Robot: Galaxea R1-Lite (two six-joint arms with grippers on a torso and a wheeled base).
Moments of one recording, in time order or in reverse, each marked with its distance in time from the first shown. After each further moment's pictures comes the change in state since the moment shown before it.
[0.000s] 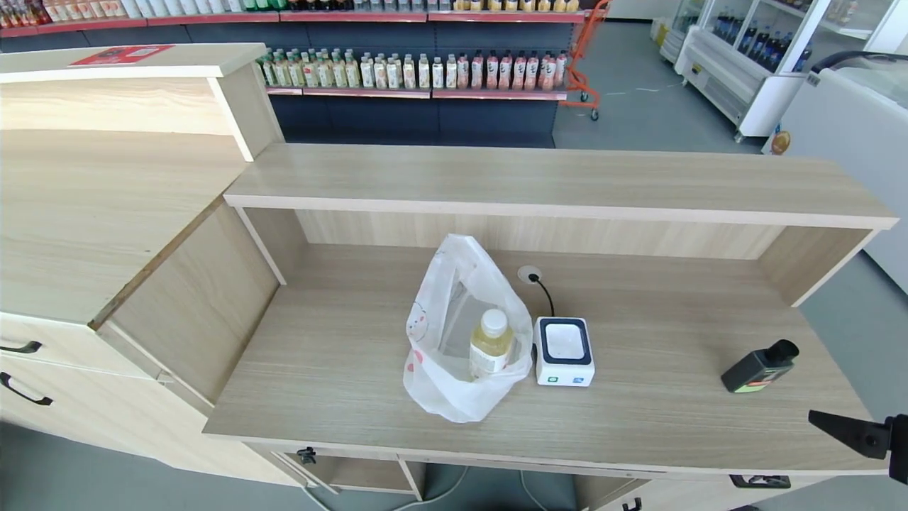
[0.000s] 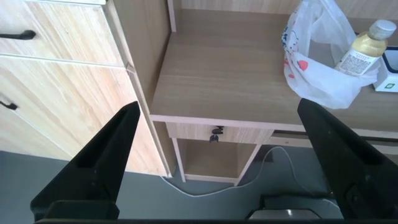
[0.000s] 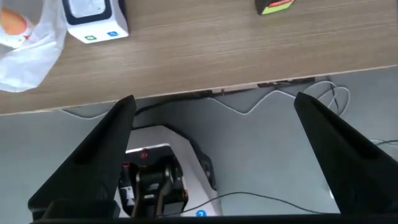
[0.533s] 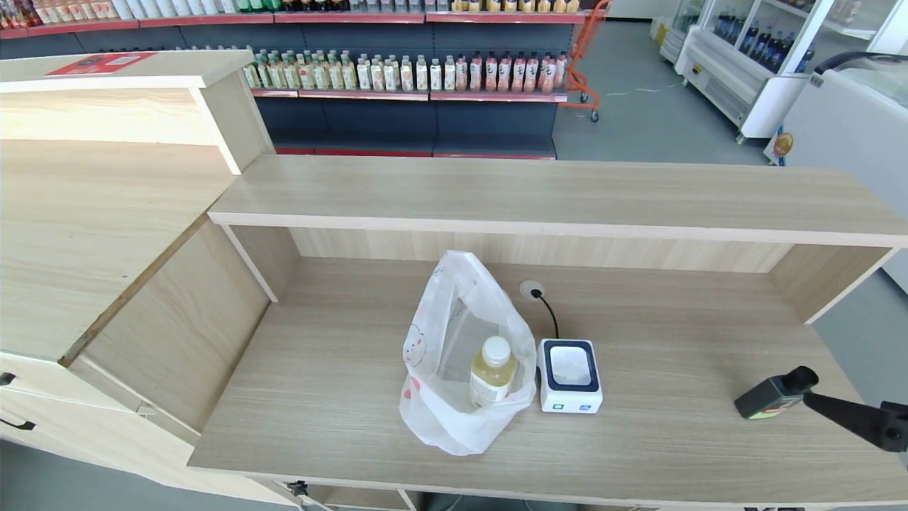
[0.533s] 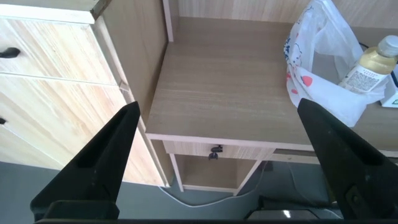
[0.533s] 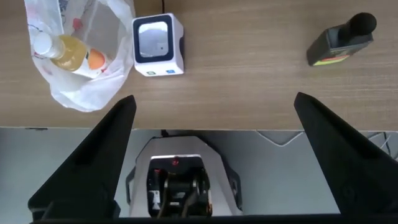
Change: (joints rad) left arm 0.000 0.000 0.000 0.000 0.000 -0.007; right arm 0.001 -0.085 -0.029 0.001 0.223 0.031
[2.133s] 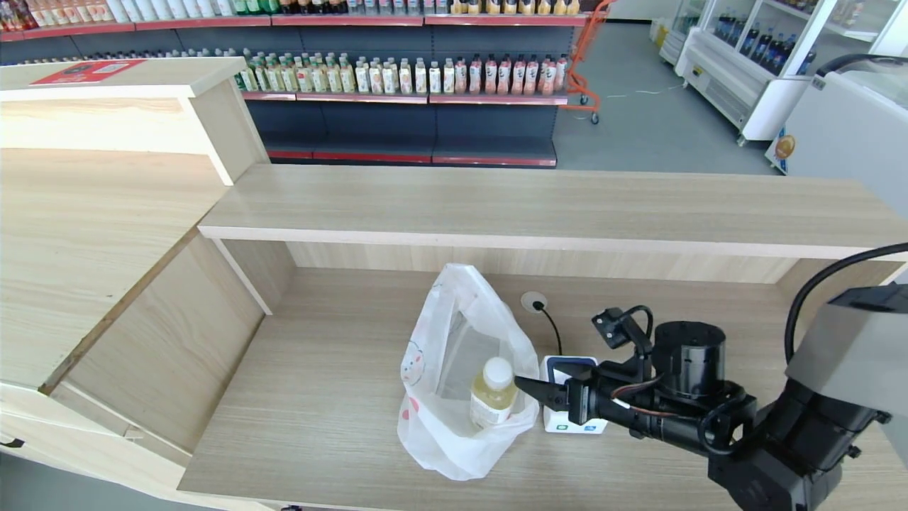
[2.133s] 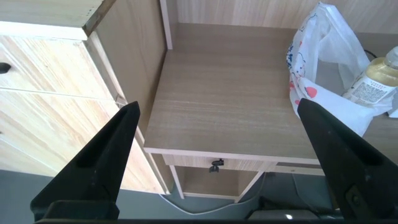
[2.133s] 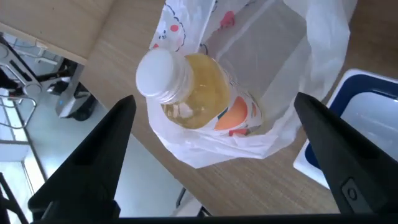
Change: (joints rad) left arm 0.000 0.000 0.000 0.000 0.000 0.005; right arm 0.601 1.130 -0.016 -1.269 0.108 0.168
